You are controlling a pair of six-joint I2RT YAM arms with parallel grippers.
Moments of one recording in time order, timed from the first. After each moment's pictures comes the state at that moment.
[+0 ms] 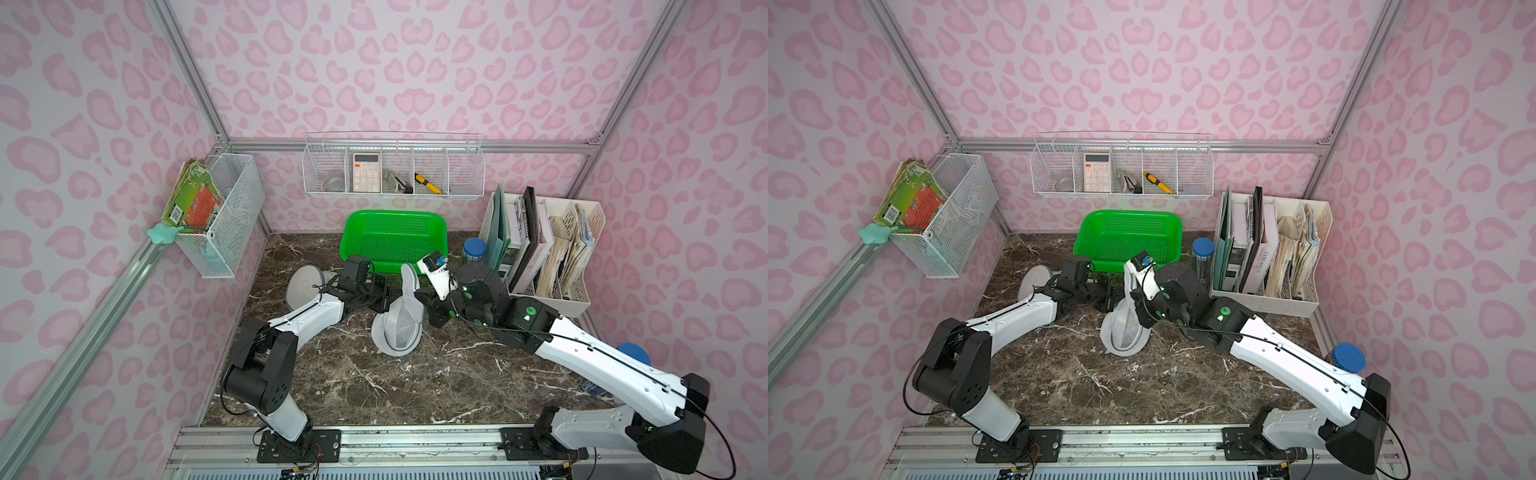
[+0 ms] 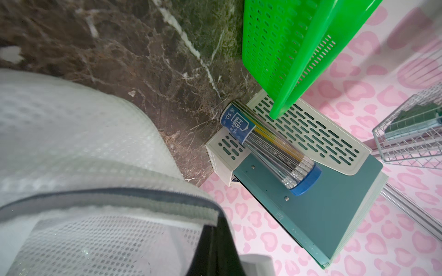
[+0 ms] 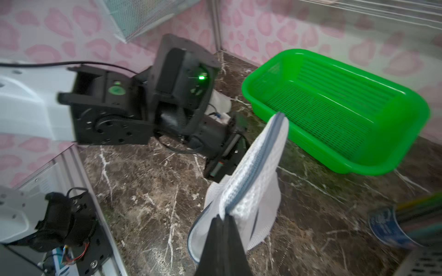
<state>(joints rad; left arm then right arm) -0.39 1.64 1.03 -0.03 0.57 -1.69 0.99 1.31 1.29 -0.46 0.02 0.16</state>
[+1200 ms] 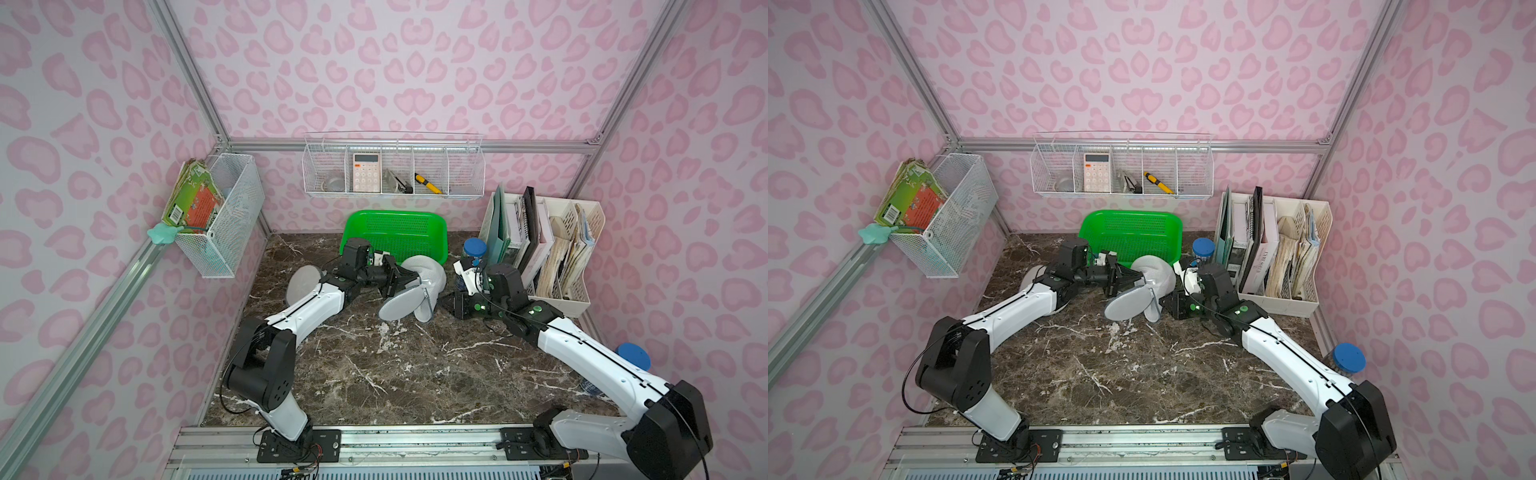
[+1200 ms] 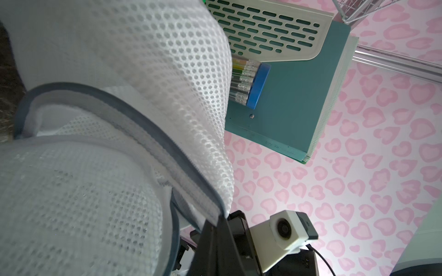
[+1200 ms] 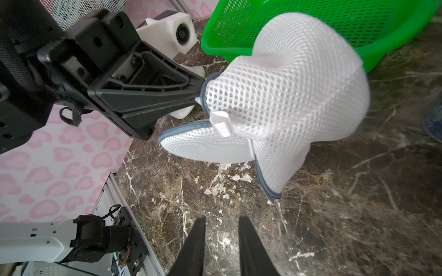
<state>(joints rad) -0.38 1.66 1.15 0.04 0.85 -1.42 0.57 1.25 0.92 -0.26 -0.44 0.45</state>
